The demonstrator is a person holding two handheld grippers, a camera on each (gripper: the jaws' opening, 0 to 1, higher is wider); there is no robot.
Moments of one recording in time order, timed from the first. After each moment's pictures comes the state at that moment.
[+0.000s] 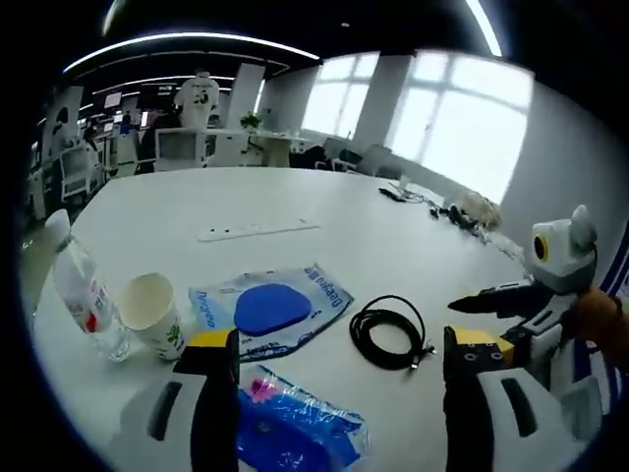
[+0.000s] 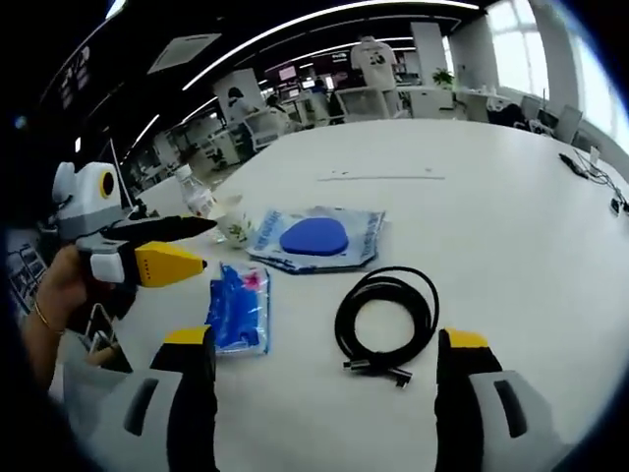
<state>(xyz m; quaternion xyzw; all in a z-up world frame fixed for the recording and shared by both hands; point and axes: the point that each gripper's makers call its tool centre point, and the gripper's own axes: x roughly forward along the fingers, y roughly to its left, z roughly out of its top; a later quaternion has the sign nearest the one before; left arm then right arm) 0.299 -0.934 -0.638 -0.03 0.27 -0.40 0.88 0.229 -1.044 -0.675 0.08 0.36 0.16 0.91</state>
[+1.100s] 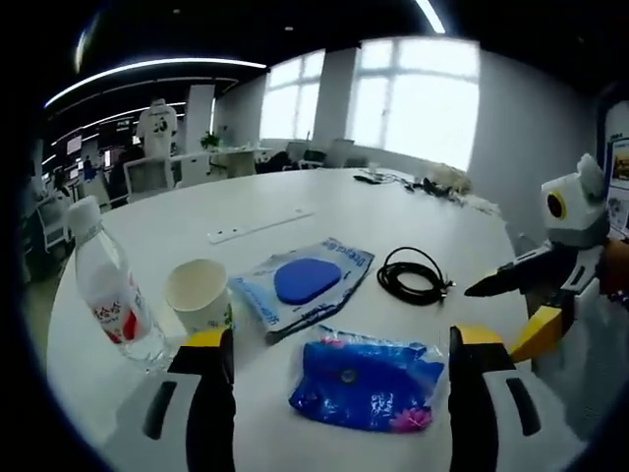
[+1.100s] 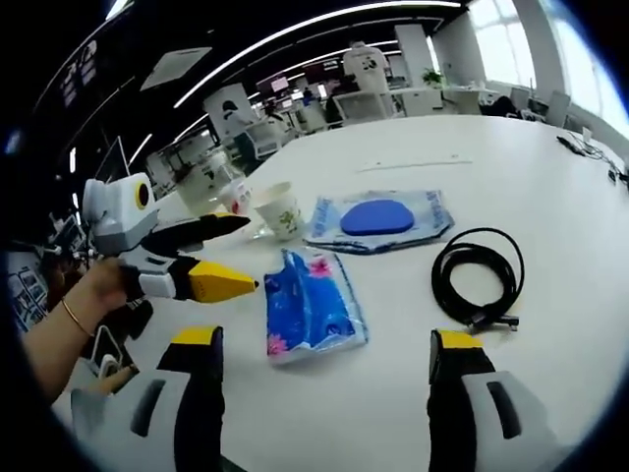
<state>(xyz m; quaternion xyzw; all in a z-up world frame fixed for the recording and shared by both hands) 0.304 -0.863 -0.678 0.04 0.23 -0.46 0.86 0.209 -0.937 -0.696 0.12 0.35 0.13 0.92</state>
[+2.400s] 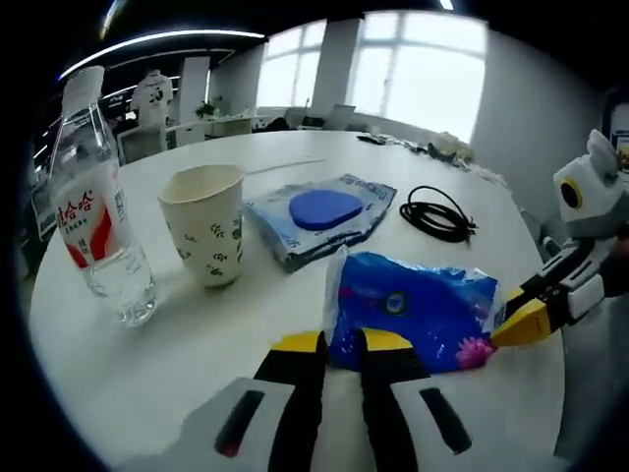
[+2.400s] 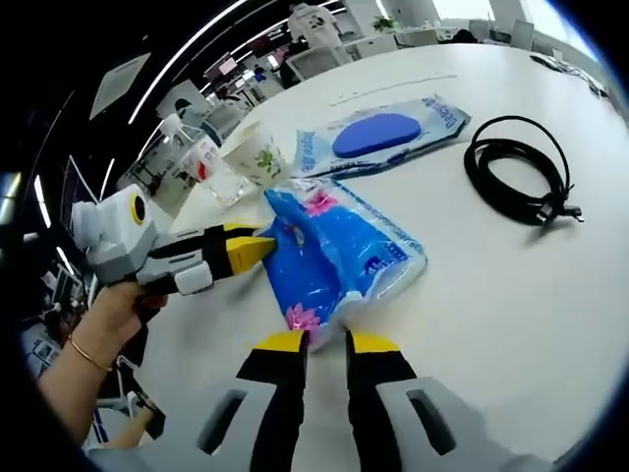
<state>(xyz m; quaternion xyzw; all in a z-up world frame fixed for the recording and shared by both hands) 0.309 -0.843 -0.759 0.07 0.30 -0.47 0.83 0.207 -0.895 -0.761 0.21 0.44 0.07 0.87</state>
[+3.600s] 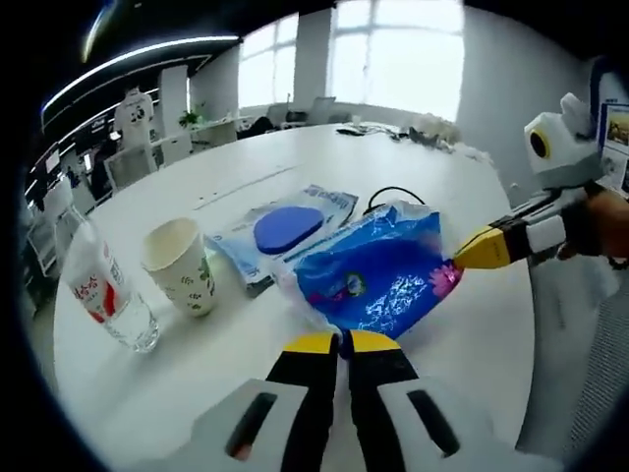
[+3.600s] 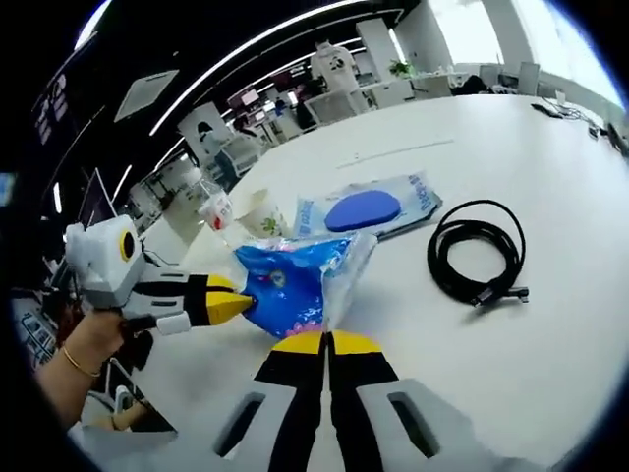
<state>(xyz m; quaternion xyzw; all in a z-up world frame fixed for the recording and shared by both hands) 0.269 -0.864 -0.705 0.13 0.29 -0.49 0.81 0.215 -0.954 -0.698 0.18 0.35 0.10 0.92</state>
